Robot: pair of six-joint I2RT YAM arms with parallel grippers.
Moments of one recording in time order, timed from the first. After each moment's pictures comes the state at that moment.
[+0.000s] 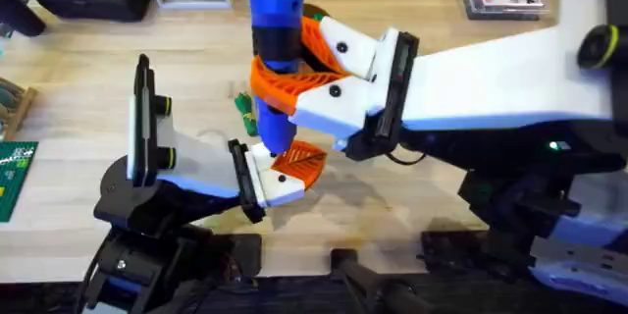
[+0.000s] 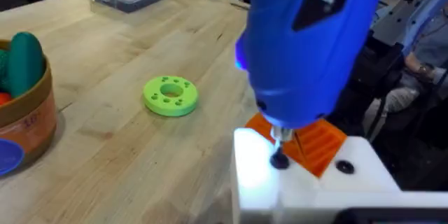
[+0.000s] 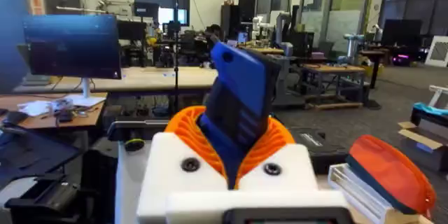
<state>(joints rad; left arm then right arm) -0.27 0.01 0.02 -0.10 0.97 -0.13 0.94 1.04 0.49 0.90 -0.30 0.04</state>
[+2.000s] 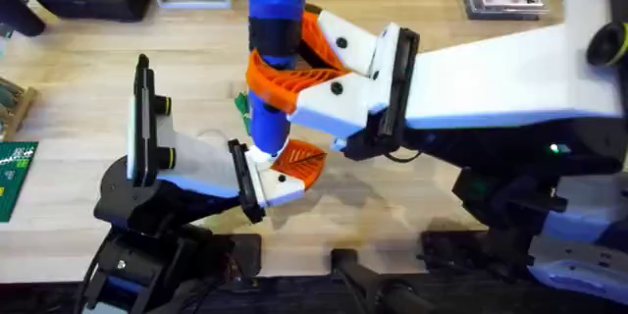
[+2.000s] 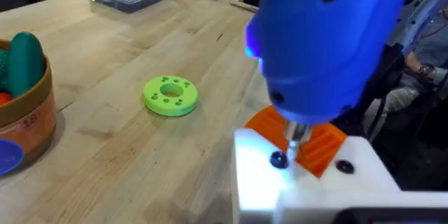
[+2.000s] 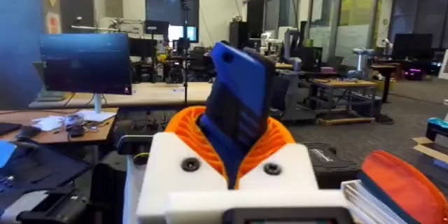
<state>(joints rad) -0.27 0.01 0.02 -0.10 0.97 -0.13 0.94 1.08 0.49 1.00 -0.31 0.09</state>
